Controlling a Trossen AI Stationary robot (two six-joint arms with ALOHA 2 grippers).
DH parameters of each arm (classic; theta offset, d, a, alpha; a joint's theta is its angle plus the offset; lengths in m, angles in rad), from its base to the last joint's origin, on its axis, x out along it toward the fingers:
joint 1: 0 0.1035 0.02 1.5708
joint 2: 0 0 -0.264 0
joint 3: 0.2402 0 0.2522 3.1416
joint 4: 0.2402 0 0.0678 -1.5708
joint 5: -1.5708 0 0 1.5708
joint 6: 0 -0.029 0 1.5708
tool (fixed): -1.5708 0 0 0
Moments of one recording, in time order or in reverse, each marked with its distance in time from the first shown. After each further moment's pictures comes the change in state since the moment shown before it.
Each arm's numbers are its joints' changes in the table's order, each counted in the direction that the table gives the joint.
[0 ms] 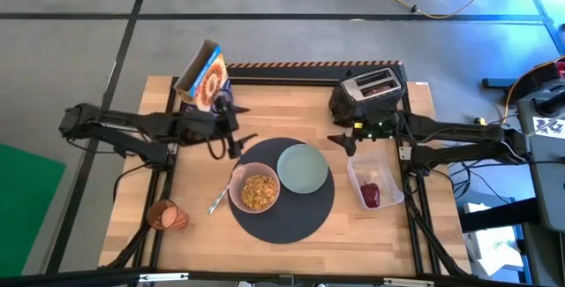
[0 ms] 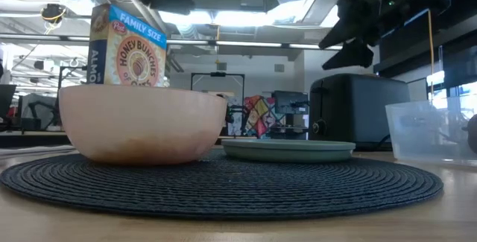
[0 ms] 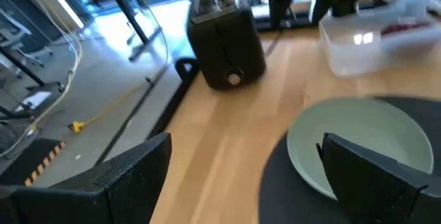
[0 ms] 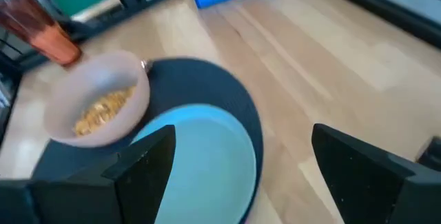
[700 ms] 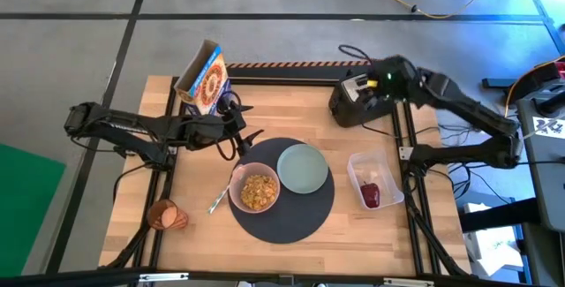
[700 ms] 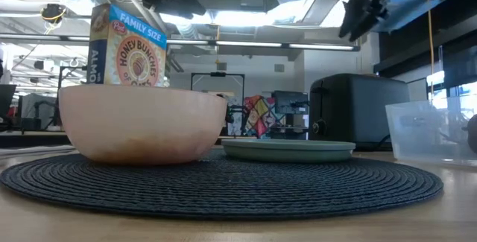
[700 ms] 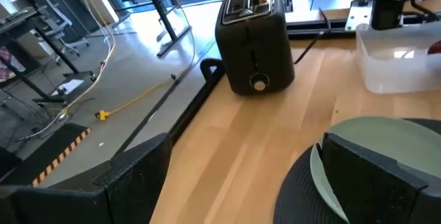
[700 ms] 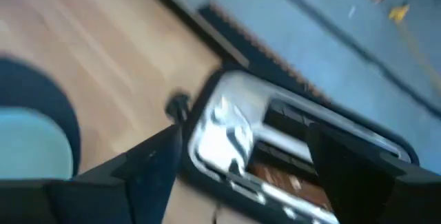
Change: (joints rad) left arm -0.009 -0.068 -0.001 -0.095 -0.132 0.047; right arm -0.358 -0.166 0.658 0.818 0.253 0.284
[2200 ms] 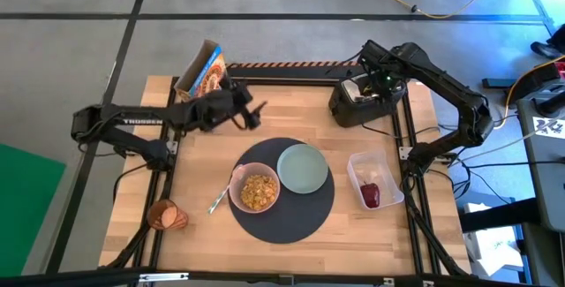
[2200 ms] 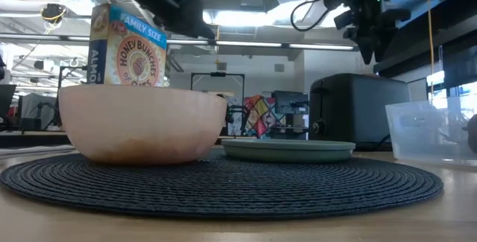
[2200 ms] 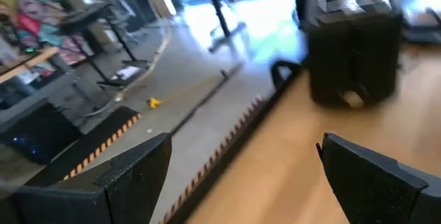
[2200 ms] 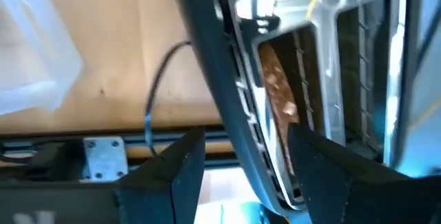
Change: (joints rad) left arm 0.304 -0.103 0.000 -0.195 0.070 -0.111; right arm -0.167 -0.338 0.236 0.518 -0.059 0.861
